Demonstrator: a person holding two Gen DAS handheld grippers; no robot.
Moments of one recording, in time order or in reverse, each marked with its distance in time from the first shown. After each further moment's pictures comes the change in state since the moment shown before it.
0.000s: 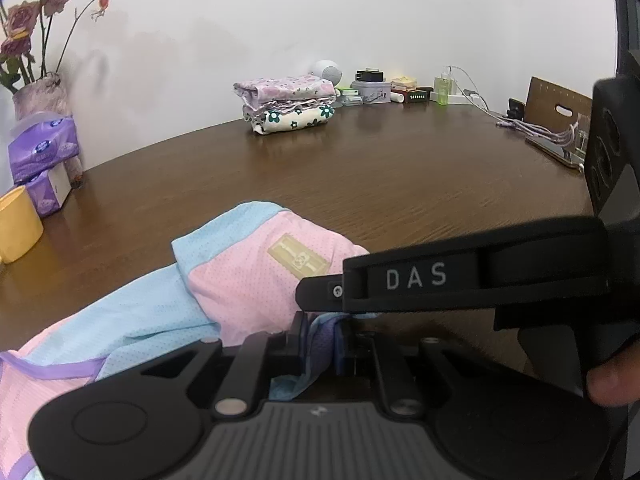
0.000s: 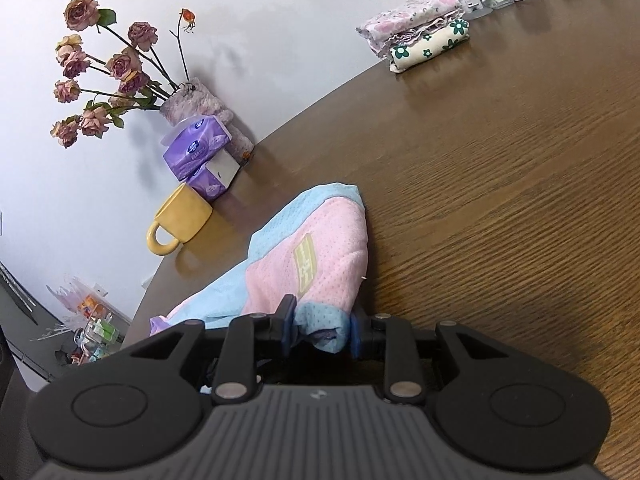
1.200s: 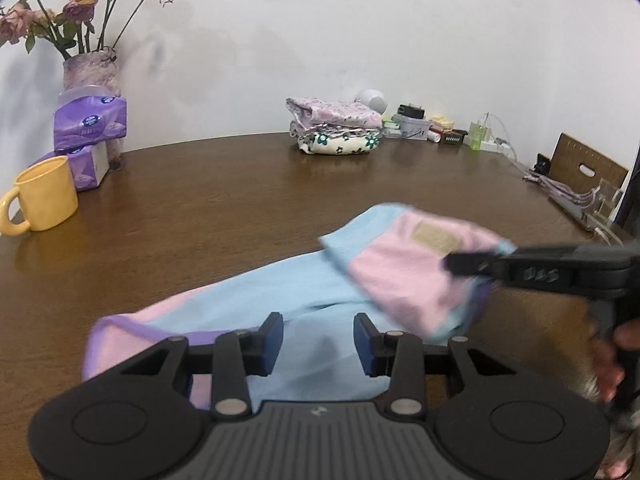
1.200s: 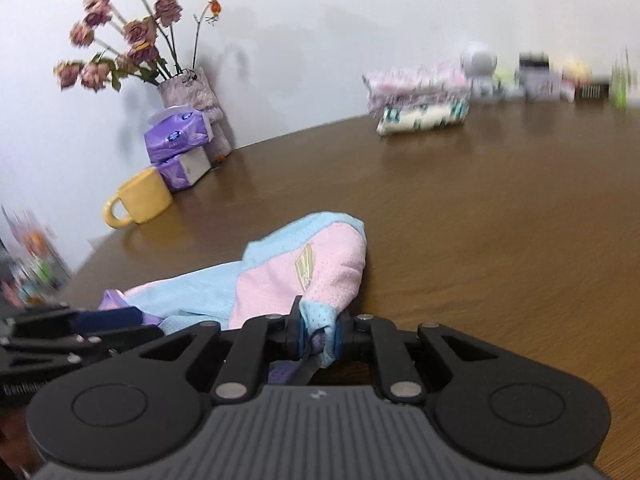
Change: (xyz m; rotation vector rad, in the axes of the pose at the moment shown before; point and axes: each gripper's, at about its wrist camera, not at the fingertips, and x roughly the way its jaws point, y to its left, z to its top) left arm -0.023 0.044 0.007 -0.158 -0.046 0.018; right arm -0.031 -0.005 0.042 -0.380 -0.054 -0.181
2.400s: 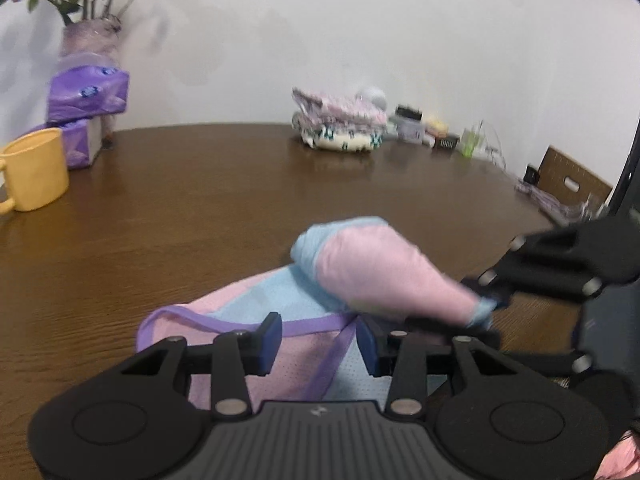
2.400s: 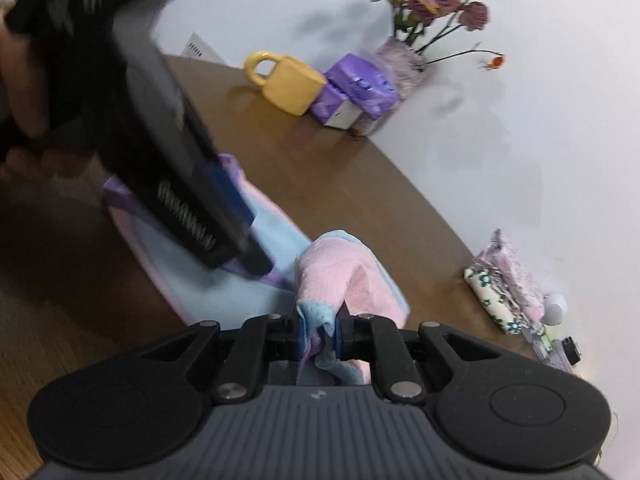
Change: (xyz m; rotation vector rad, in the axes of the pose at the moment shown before) left arm 0.010 0.052 0.001 -0.062 0.002 -0.112; right arm 0.020 0.149 -0.034 -0.993 0.032 -0.049
